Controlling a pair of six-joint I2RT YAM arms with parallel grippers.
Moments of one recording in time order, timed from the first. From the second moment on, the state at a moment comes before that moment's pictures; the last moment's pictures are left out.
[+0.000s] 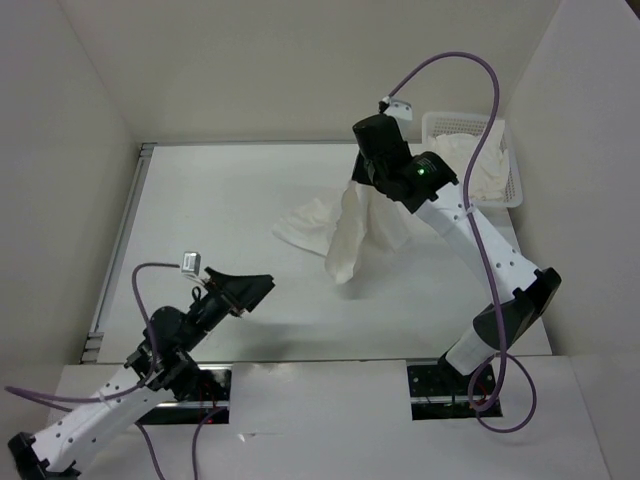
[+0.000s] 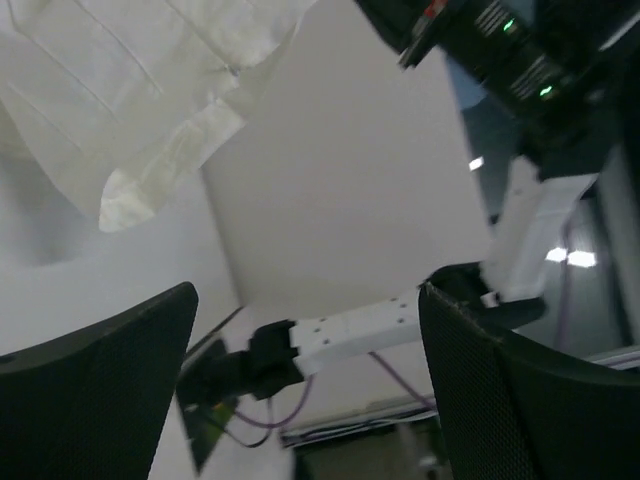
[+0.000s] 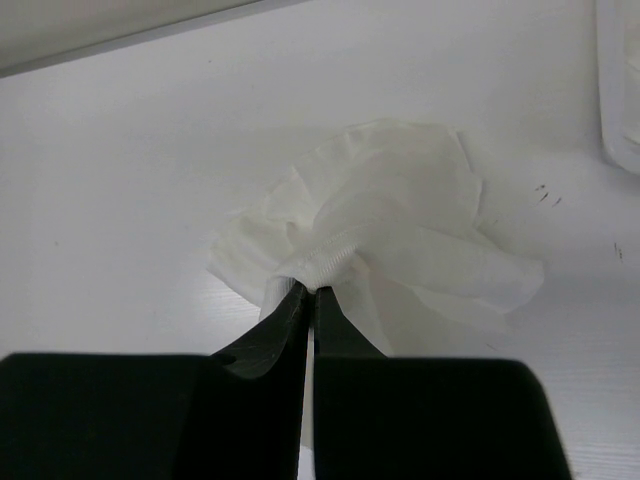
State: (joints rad) left arm -0.74 0.30 0.20 0.24 0.01 -1.26; right arm 0.66 1.58 1.82 -0.85 0.51 0.61
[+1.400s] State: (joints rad) left arm -0.52 1.68 0.66 0.78 0.36 -1.33; right arm 0.59 1.57 1.89 -0.85 0.53 0.56
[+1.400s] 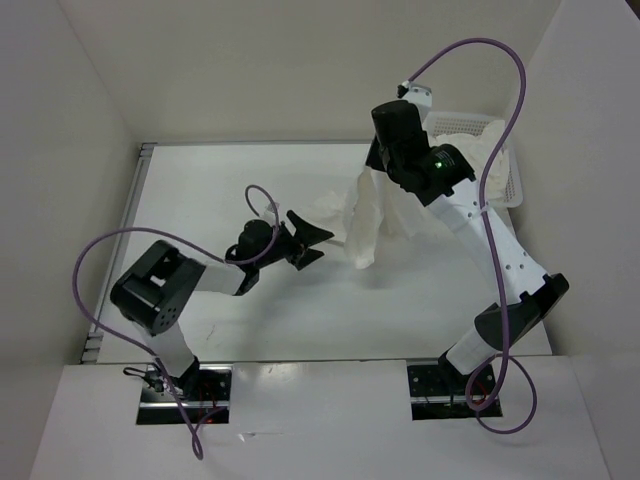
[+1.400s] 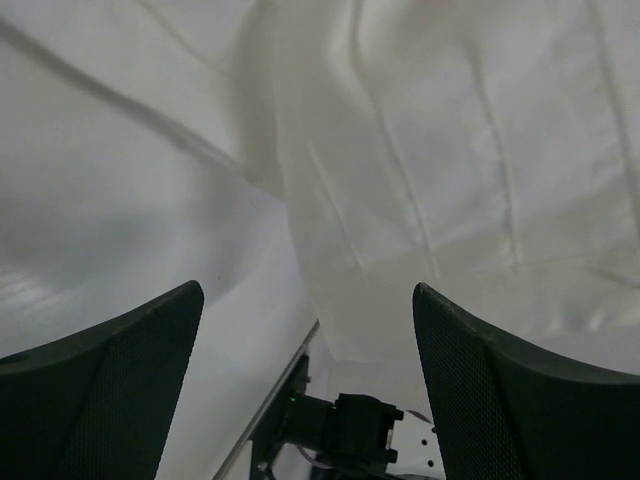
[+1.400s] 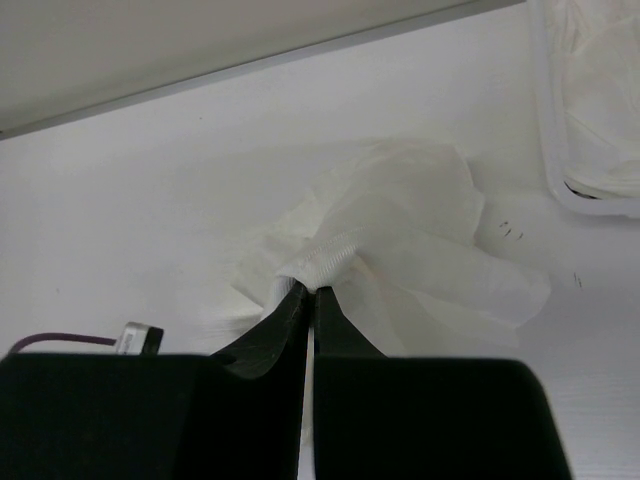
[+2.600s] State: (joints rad) left arm -0.76 2.11 0.69 1.31 0.13 -1.89; right arm 0.56 1.55 1.90 -0.85 0.54 0.54
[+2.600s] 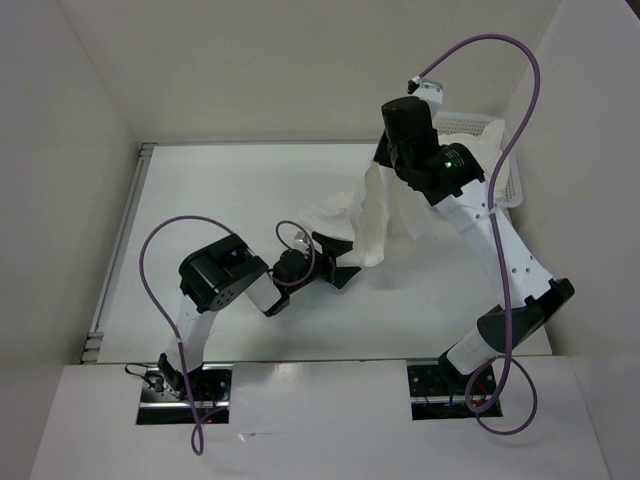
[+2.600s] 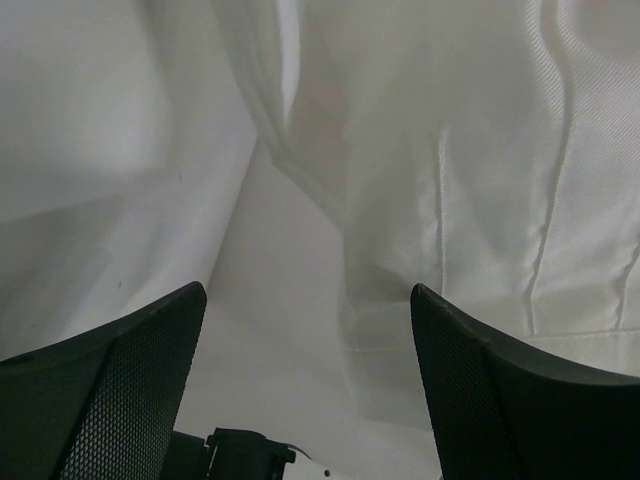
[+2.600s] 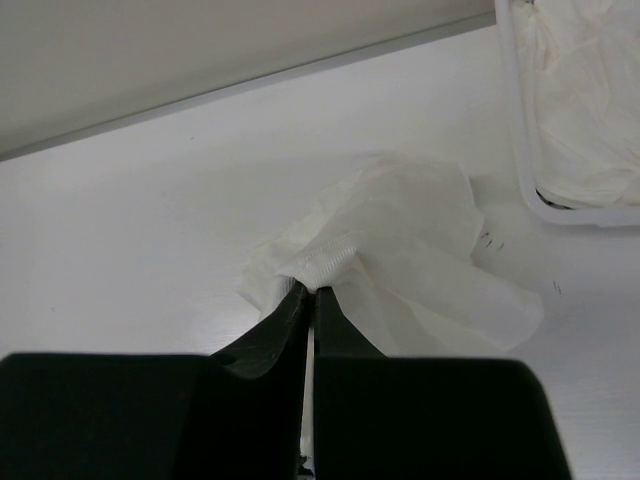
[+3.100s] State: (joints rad) left arm -0.83 2.14 0.73 1.27 0.07 -1.92; right arm 0.56 1.53 1.90 -0.86 0.54 0.54
